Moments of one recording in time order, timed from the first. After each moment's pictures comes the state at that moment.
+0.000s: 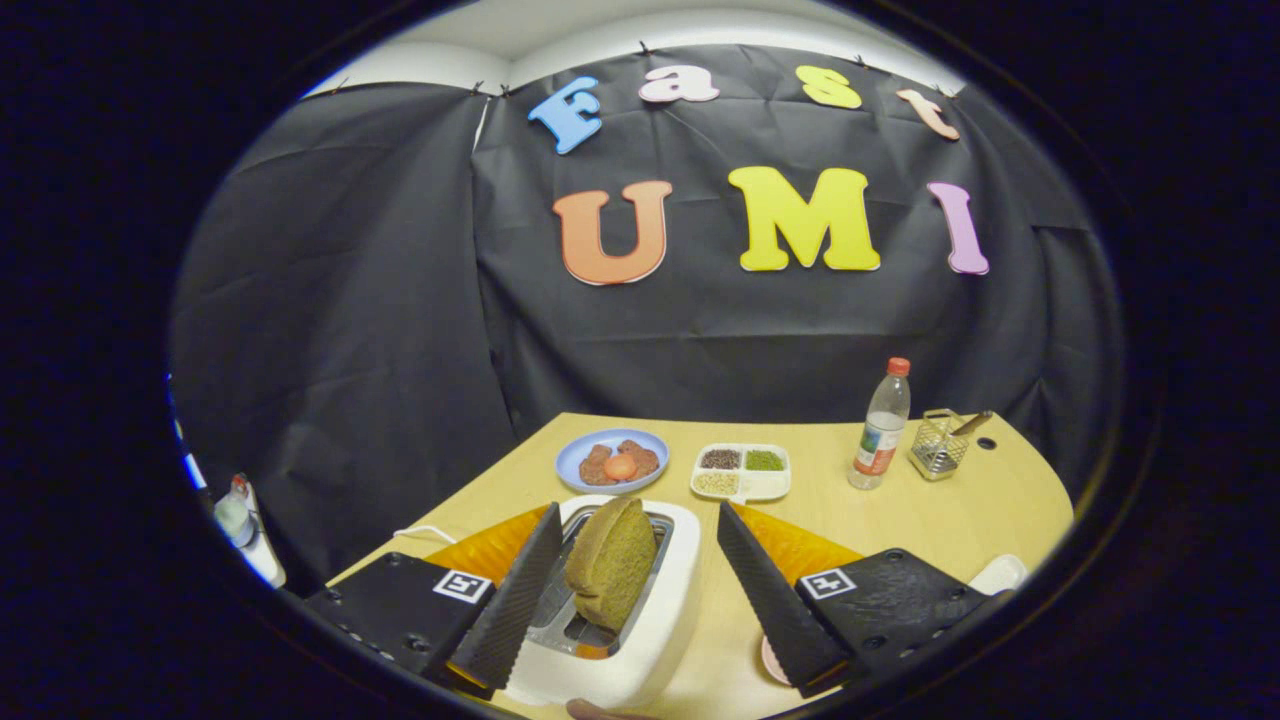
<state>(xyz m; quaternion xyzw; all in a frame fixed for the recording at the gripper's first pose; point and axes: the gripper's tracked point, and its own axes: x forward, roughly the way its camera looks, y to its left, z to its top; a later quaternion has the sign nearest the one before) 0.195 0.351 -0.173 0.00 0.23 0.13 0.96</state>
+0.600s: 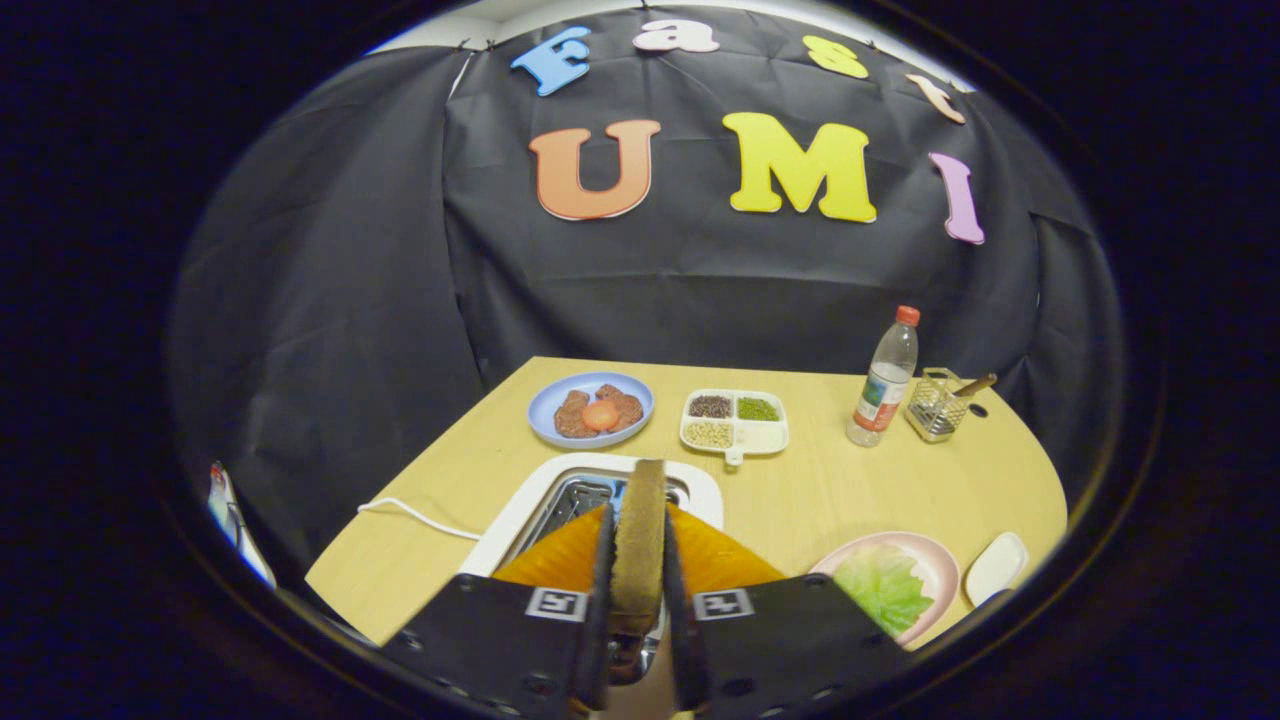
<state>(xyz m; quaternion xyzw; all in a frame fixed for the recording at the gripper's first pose) 0.204 0.365 -0.210 -0.02 0.29 0.09 0.95</state>
